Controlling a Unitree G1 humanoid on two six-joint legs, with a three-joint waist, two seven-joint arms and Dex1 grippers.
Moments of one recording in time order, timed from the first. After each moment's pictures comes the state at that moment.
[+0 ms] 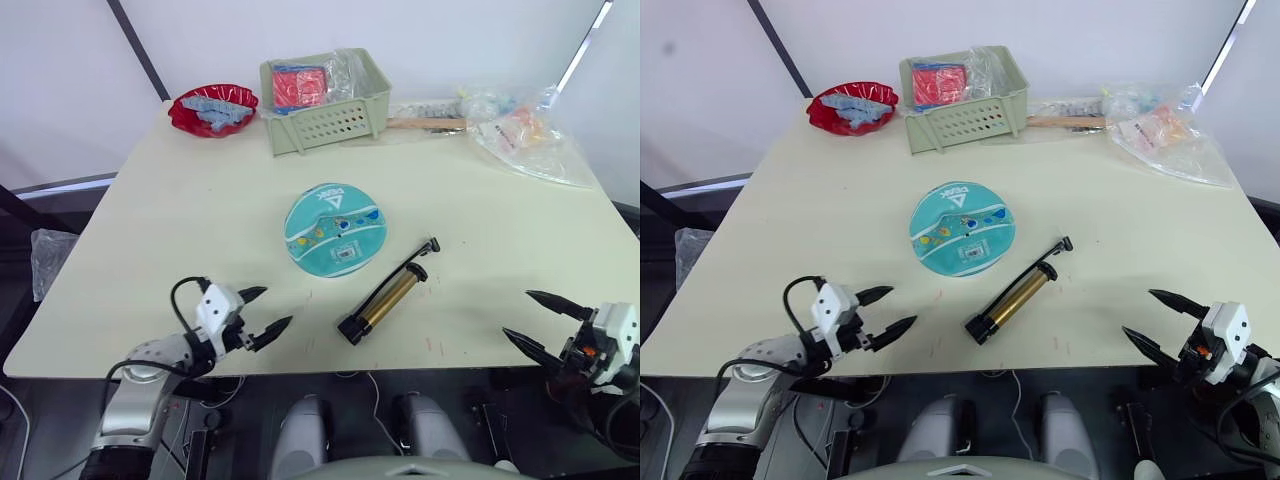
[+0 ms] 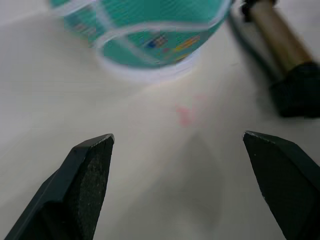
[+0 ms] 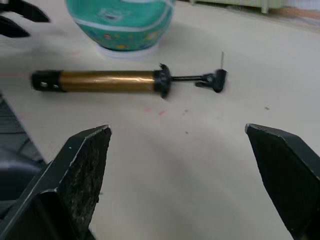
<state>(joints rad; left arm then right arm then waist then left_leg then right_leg) 0.10 0.59 0.07 -0.06 -0.30 0.09 -0.90 0.28 -0.64 -0.32 0.00 0.54 -0.15 1.17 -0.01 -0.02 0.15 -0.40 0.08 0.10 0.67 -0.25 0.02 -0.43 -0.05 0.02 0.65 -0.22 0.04</state>
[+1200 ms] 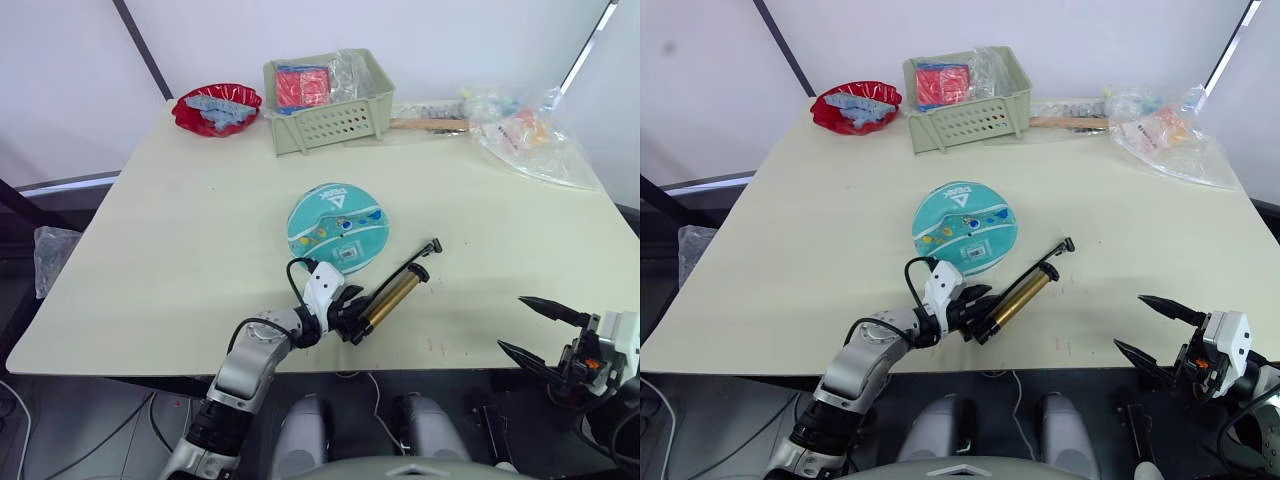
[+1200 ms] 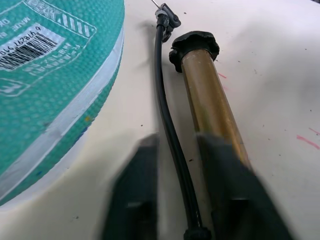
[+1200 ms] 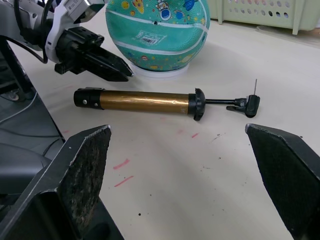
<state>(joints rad) -0.13 0.29 -0.25 -0.13 -0.16 0.44 -0.63 0.35 -0.62 -0.33 -0.13 0.57 -0.14 1.18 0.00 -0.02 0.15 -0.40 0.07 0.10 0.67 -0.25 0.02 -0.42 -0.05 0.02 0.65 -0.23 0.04</state>
